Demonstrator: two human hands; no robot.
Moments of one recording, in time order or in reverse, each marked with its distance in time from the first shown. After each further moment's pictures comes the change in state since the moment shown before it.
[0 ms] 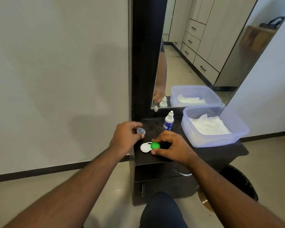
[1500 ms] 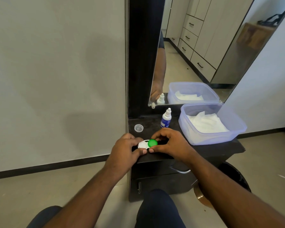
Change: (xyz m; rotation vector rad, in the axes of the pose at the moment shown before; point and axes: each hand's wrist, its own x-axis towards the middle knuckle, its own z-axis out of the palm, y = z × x) left_hand -0.040 -0.015 0.015 0.147 -0.062 0.155; right_hand 0.000 -0.010 -0.005 0.151 -0.014 0.175
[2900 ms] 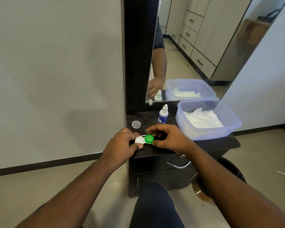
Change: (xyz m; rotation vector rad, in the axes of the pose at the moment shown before) left_hand 0.006 0.001 -0.007 0.086 -0.109 -0.030; right_hand 0.007 0.007 -0.011 -0.002 -0.132 -0.143
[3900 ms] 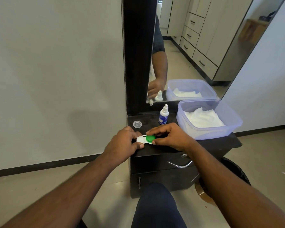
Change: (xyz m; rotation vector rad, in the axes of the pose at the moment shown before) left_hand 0.004 0.006 -0.005 0.076 -0.060 0.009; right_hand 0.003 0.007 -0.005 0.059 -0.047 0.036
